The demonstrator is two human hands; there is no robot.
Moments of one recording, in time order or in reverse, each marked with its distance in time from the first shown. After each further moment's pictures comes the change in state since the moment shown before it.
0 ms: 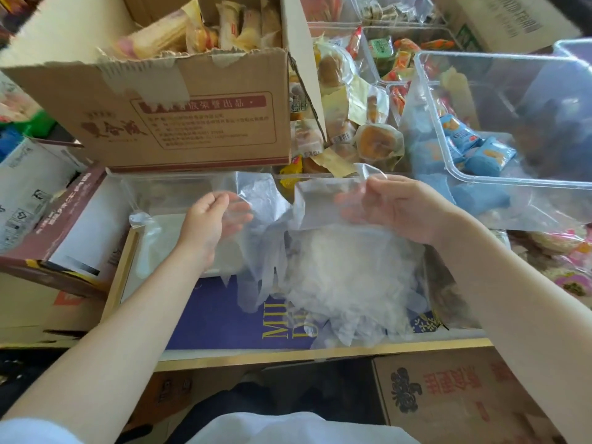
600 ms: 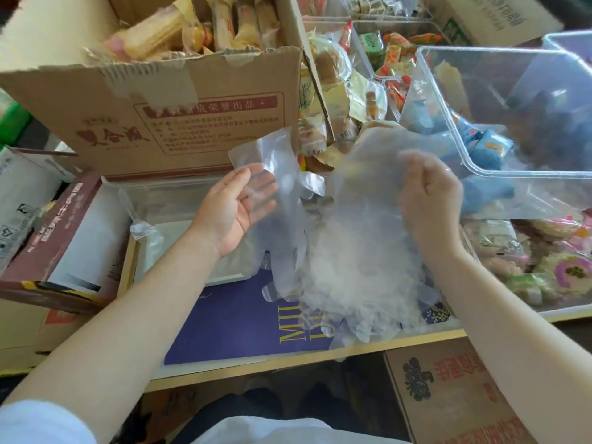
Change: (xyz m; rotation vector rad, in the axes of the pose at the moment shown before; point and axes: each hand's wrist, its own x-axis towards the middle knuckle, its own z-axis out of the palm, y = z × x) left_hand 0.021 0.029 0.001 -0.426 -0.359 -0.086; right_hand 0.010 0.026 0.031 -0.816 1.060 -0.604
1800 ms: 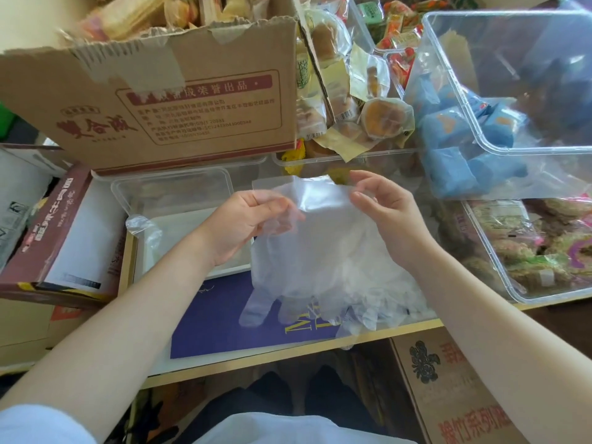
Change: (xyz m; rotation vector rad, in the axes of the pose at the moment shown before) left_hand -0.016 -0.009 -0.003 0.473 -0.401 -0.083; right_hand -0.035 0.016 0.025 0.423 -0.474 0.326
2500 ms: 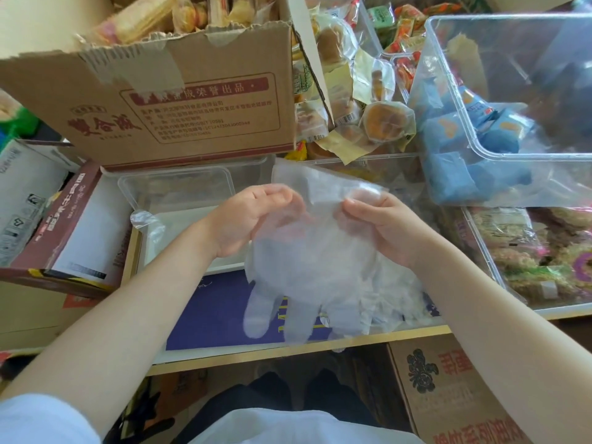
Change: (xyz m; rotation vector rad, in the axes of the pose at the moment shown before) left_hand 0.004 0.010 0.014 0.003 -0.091 -0.039; right_hand 0.007 -0.005 -0.019 0.331 -0.401 0.247
